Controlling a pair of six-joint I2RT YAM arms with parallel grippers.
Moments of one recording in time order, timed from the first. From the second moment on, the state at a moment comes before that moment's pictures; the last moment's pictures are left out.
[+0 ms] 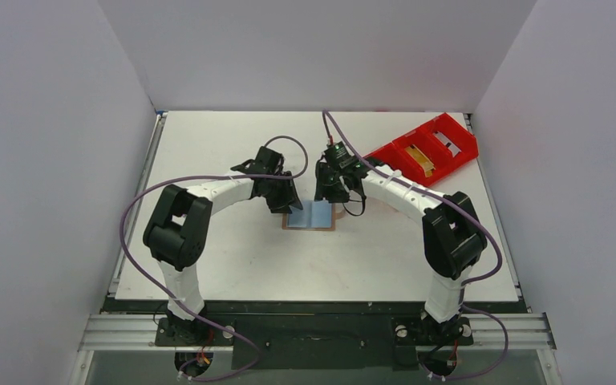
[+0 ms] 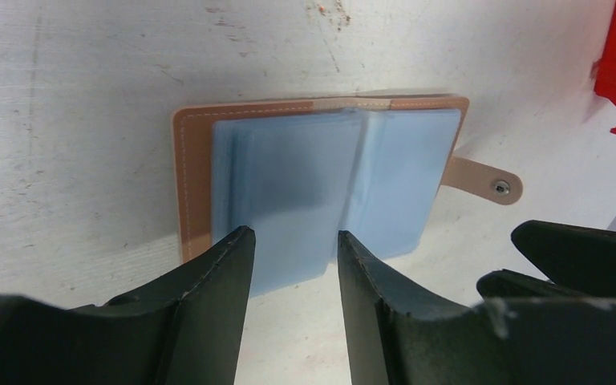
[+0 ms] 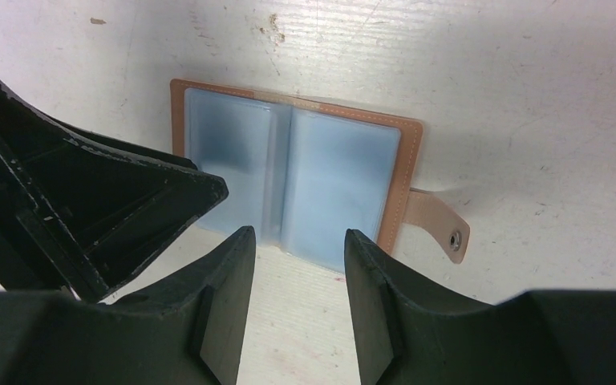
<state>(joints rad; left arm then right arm) -0.48 1.89 1.23 -0.38 0.27 -0.74 0.62 1.83 1.40 -0.57 0.00 0.61</state>
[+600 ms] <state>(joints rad) -0.49 1.89 1.21 -0.38 0.21 -0.72 0.57 1.89 1.30 -0.50 0.00 0.60</state>
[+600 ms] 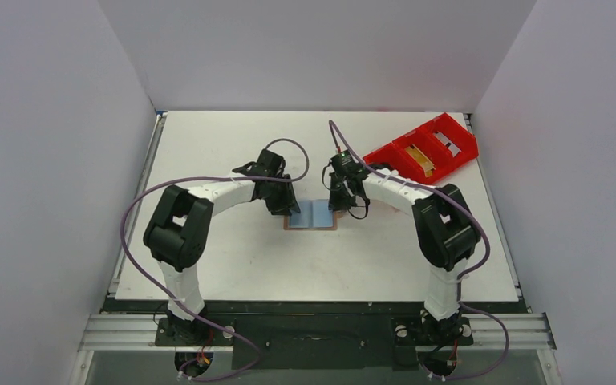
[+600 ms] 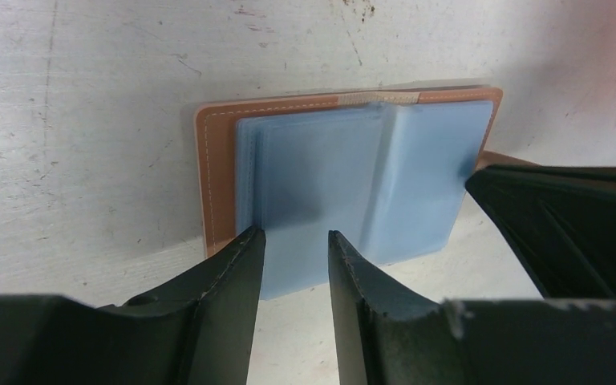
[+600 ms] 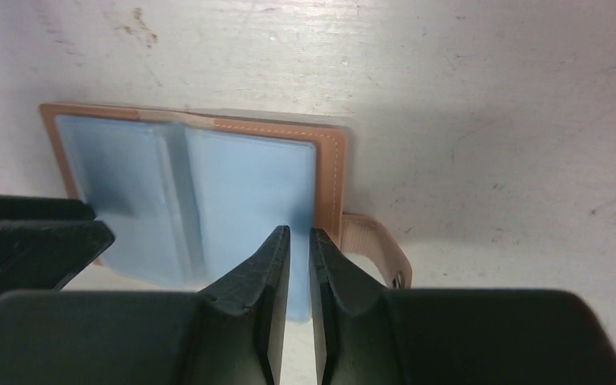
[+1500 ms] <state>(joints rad) -0.54 1.97 1.31 -0.38 0.26 -0.74 0.55 1.96 1.32 -0.47 -0.08 0.57</state>
